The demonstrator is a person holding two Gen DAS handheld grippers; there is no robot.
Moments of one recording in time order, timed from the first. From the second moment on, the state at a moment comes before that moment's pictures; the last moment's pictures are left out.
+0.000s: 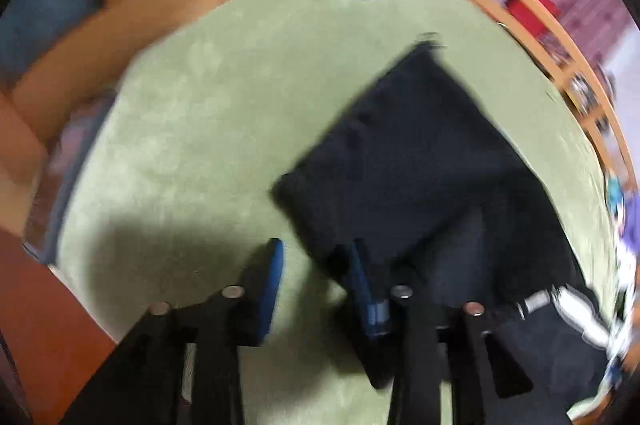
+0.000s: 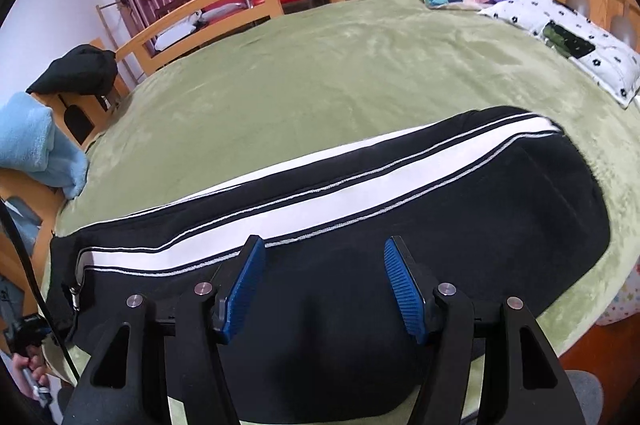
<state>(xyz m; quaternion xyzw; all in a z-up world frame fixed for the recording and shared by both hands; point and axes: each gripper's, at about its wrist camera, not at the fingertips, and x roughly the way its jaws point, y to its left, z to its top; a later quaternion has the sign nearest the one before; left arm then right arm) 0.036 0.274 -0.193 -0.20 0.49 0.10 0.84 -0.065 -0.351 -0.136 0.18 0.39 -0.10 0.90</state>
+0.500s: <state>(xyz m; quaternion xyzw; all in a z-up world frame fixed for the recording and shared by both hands) 0.063 0.131 -0.172 -0.13 0.43 -0.07 0.89 -0.074 -0.352 -0.142 0.17 0.39 -0.09 0.90</state>
